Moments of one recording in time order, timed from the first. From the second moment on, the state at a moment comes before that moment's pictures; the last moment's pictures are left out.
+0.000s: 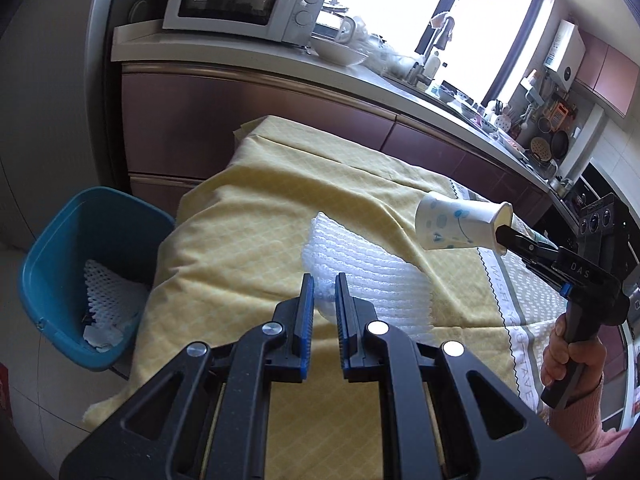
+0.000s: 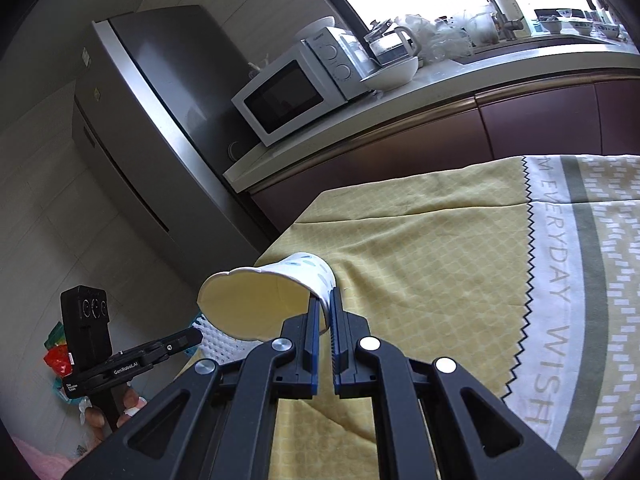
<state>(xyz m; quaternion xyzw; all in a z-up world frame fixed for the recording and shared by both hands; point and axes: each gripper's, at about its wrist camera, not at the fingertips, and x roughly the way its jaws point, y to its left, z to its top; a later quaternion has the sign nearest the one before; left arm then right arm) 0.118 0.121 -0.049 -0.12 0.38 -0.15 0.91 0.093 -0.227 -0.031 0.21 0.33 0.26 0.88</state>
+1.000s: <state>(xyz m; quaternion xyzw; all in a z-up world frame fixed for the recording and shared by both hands) 0.072 0.227 -0.021 -0.15 0.33 -0.06 0.93 0.112 -0.109 -0.015 0.17 0.34 0.35 0.85</state>
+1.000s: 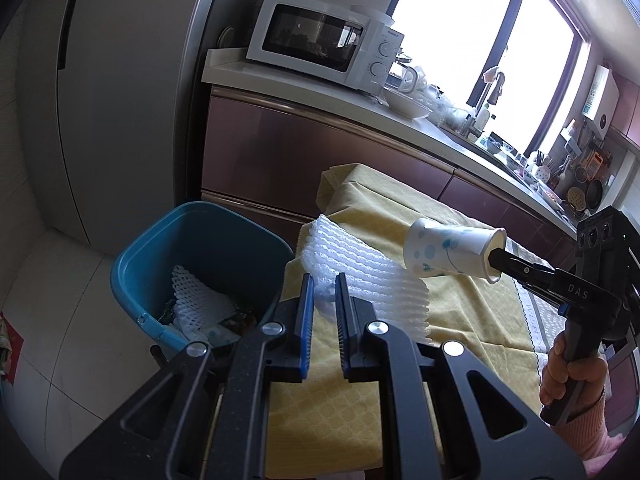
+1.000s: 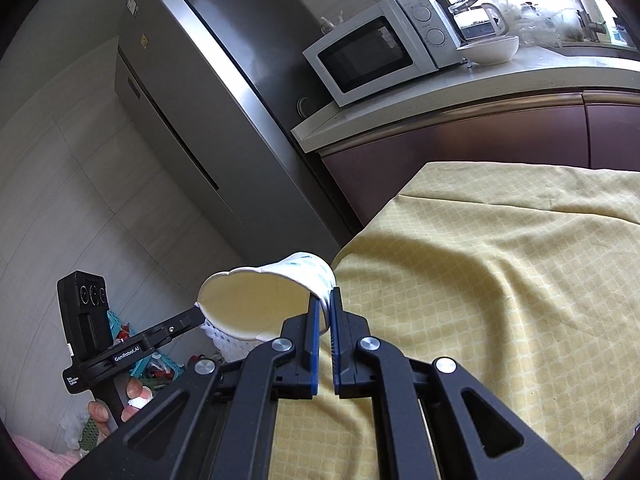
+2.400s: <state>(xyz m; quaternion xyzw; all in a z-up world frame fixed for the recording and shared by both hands) 0.075 0.306 -0.030 -0.20 0.32 0.03 0.93 0.137 -0.034 -0.013 0.14 0.37 0.39 0.83</state>
